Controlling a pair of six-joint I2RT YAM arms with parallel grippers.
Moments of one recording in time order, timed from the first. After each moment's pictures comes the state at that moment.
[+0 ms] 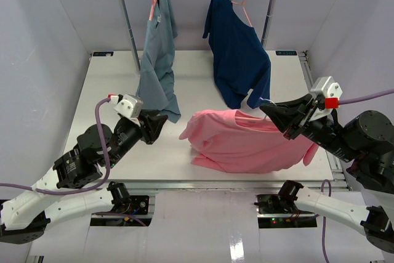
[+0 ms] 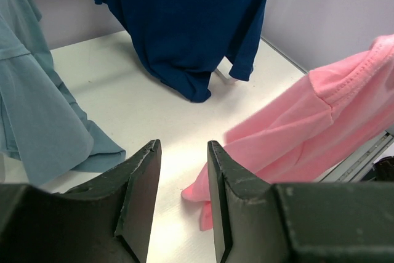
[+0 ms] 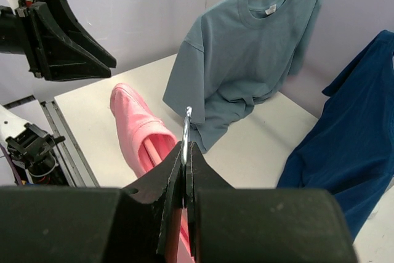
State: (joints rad) left arm -1.09 0.64 1.04 -0.42 -0.45 -0.14; right arm 0.97 0.69 1.42 -0.63 0.01 -0.06
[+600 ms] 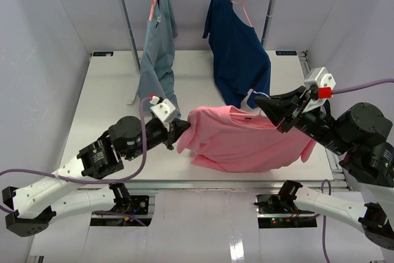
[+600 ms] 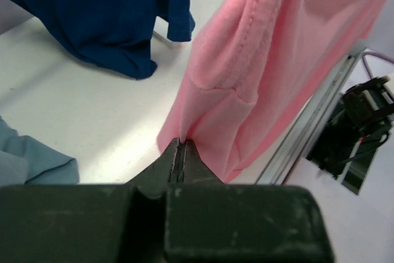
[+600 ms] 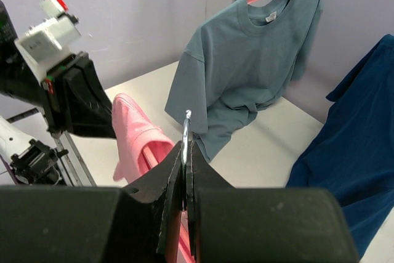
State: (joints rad) left arm -1.09 0.80 1.02 -0.35 -0.17 -0.08; right arm 0.97 0.76 1.45 -0.58 0.02 -0.03
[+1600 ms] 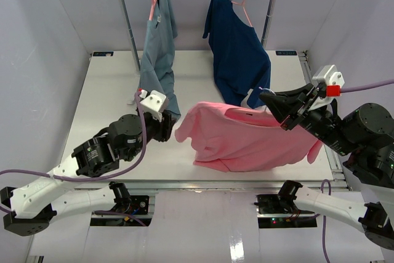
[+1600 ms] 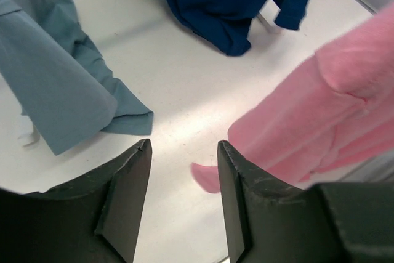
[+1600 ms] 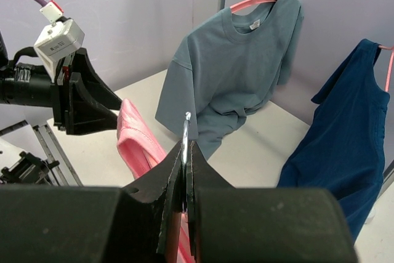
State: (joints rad) left arm -1.09 0.82 1.09 -0.55 -0.56 -0.15; right arm 0.97 0.76 1.48 -0.58 0.07 -0.03
